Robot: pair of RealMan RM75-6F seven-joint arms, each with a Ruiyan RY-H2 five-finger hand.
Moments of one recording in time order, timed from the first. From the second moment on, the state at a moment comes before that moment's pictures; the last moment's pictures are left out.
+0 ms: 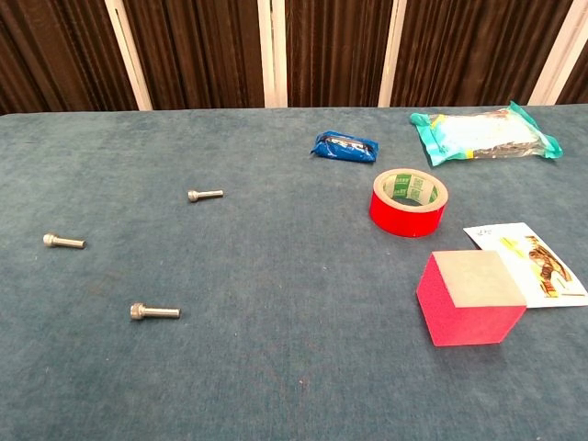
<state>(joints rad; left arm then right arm) -0.02 -1.12 -0.07 -1.76 1.39 1.56 0.13 0.09 -1.11 0.09 -1.56 -1.48 1.48 0.05</state>
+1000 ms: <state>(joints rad) -0.39 -1.25 -0.18 -1.98 1.02 1.20 0.75 0.09 -1.12 0.09 -1.58 -1.44 1.45 -0.03</state>
